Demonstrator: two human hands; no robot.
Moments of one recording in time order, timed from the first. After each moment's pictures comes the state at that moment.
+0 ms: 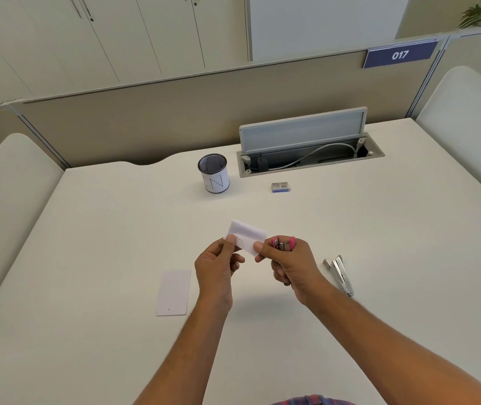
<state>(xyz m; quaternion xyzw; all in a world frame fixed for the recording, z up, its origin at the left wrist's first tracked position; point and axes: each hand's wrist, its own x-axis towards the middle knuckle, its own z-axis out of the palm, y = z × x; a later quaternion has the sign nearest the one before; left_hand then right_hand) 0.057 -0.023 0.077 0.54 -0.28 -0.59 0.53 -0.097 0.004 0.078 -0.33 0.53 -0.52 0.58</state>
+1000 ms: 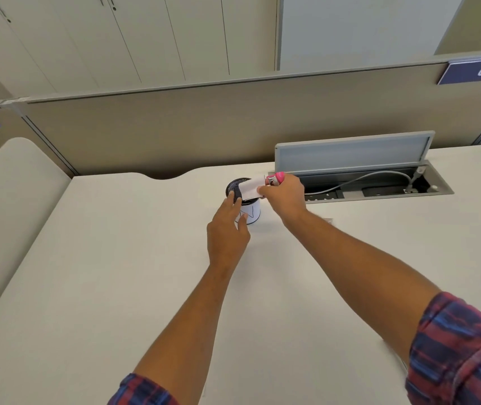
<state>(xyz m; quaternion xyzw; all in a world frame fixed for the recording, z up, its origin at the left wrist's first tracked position) 0.081 -0.258 0.029 0.61 -0.65 -0.21 0.39 -0.063 -0.303 0.080 -0.41 0.71 -0.45 0.36</state>
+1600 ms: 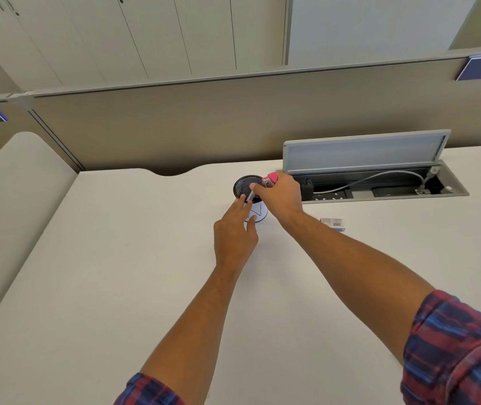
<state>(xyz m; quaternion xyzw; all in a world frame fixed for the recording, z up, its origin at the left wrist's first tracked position) 0.078 -0.260 0.025 0.62 -0.67 -0.19 0.36 -0.043 -0.316 0.069 -0.49 0.72 -0.39 0.30</state>
